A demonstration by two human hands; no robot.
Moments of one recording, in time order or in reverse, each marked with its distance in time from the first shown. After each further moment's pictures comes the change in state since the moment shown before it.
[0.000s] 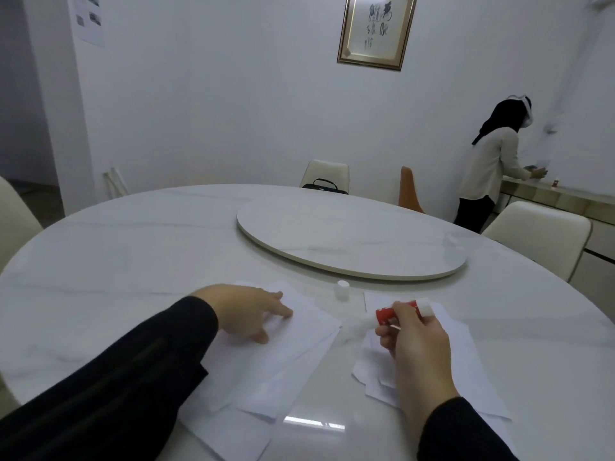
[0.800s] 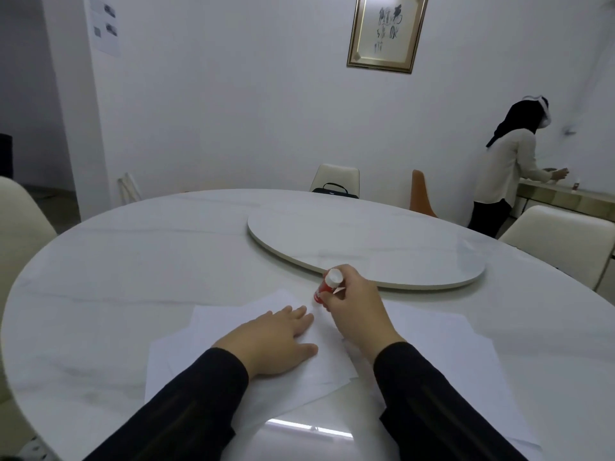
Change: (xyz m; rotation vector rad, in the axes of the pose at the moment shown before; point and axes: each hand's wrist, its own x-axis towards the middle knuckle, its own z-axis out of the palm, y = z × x) left_hand 0.019 0.014 0.037 -0.208 0.147 0.042; right_hand 0.028 0.001 0.078 -0.682 -0.489 -0.448
